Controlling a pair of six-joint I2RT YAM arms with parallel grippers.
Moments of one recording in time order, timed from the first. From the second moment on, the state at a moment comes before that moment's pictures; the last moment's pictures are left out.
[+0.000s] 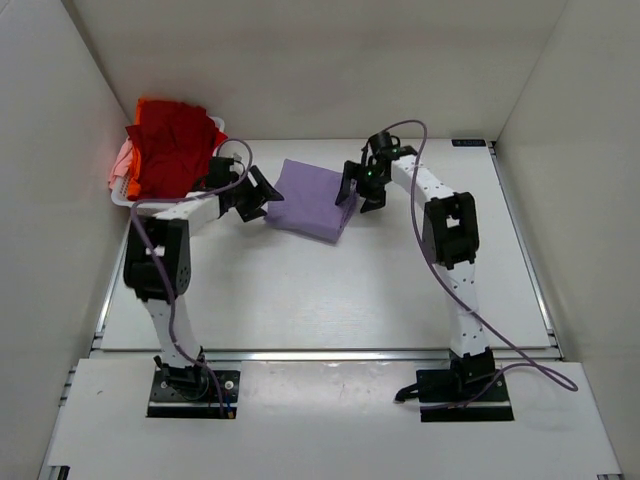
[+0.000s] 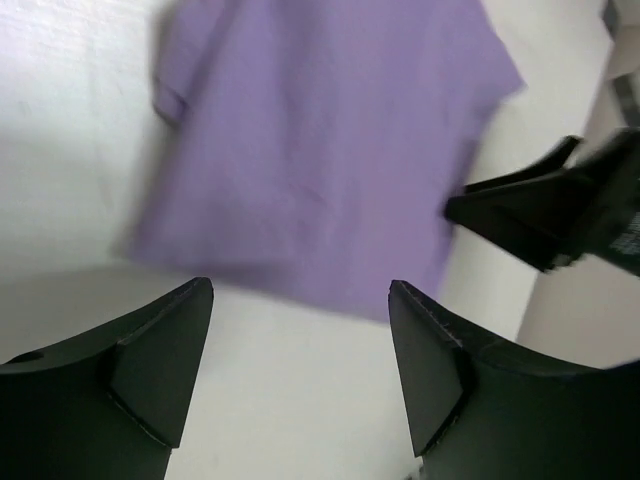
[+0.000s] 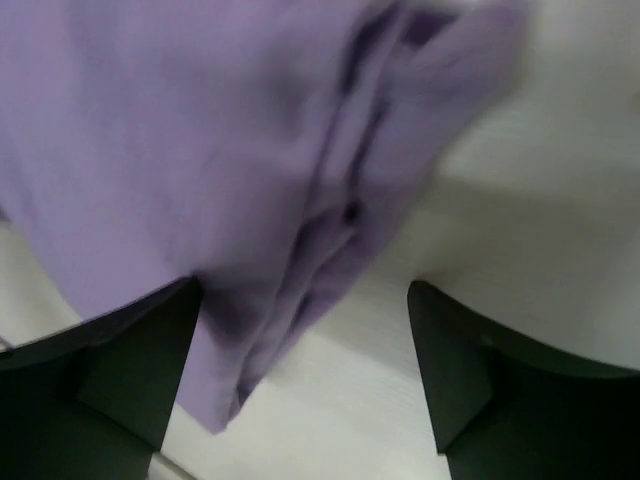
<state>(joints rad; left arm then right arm) -0.14 1.97 1.32 -0.15 0.40 -0.74 0.27 2.49 2.23 -0.86 -0.39 0.39</state>
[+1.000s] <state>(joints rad) -0.09 1.39 0.89 -0.08 0.46 -0.77 0.14 2.51 2.25 -0.74 -0.31 0.44</state>
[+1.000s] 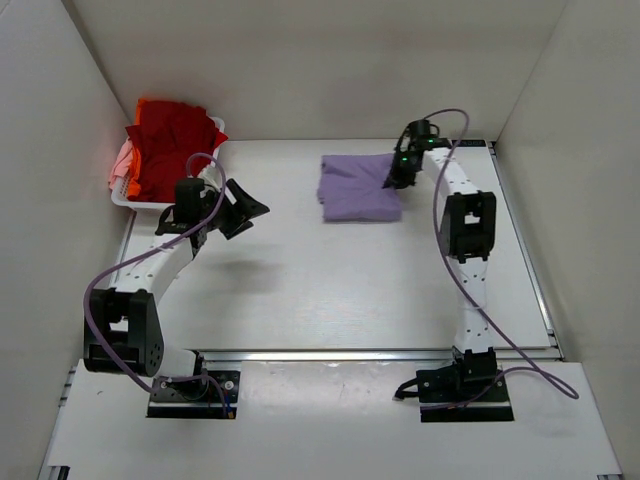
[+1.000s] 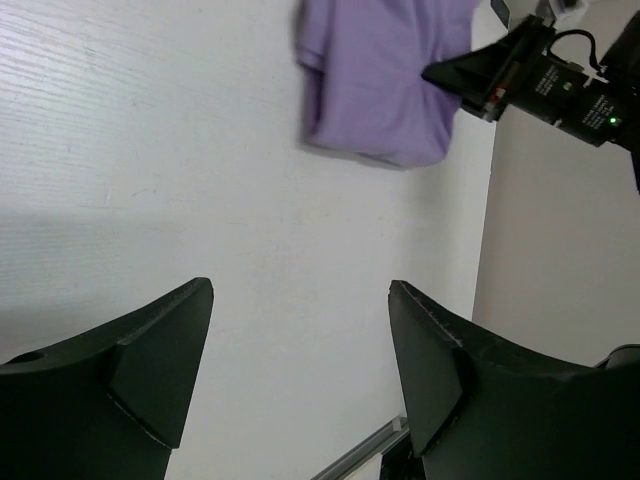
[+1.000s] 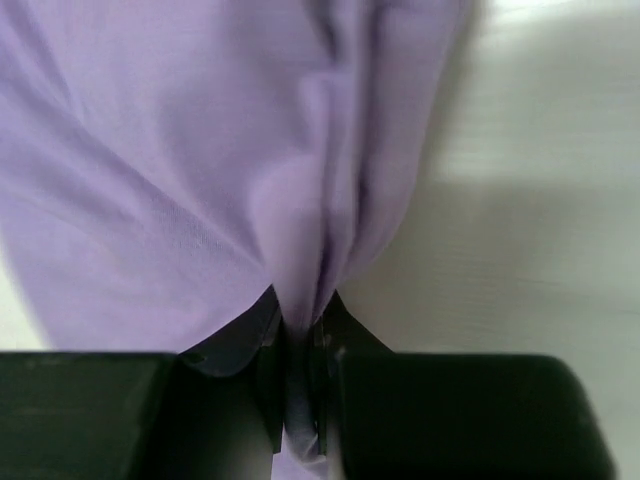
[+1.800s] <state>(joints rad) -0.11 1.51 0.95 -0.09 0.50 -0.73 -0.18 2.52 2.23 -0.51 0.37 -0.33</state>
